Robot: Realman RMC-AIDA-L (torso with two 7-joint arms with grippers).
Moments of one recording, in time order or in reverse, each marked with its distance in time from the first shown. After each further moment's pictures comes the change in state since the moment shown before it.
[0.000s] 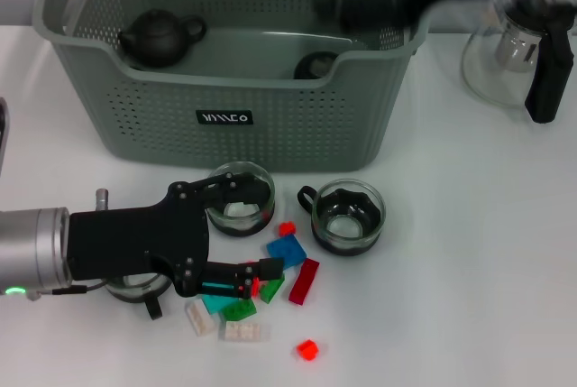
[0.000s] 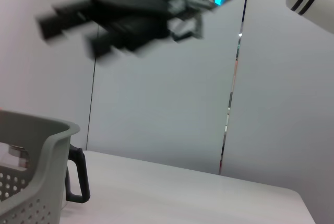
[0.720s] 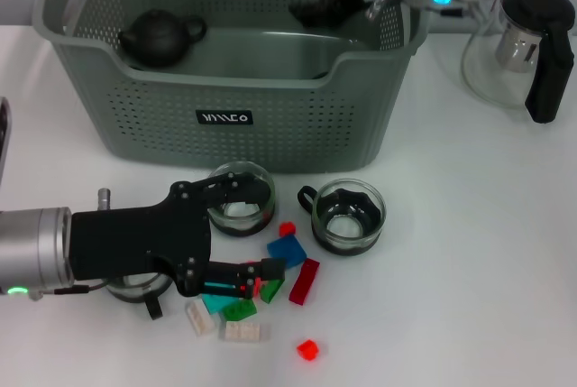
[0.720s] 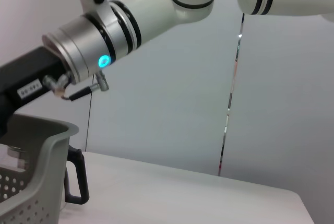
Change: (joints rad) left arm -0.001 -0.003 0.000 0.000 -0.001 -0.001 0.000; right arm 0.410 0.004 -0.013 0.812 -0.203 0.601 -0.116
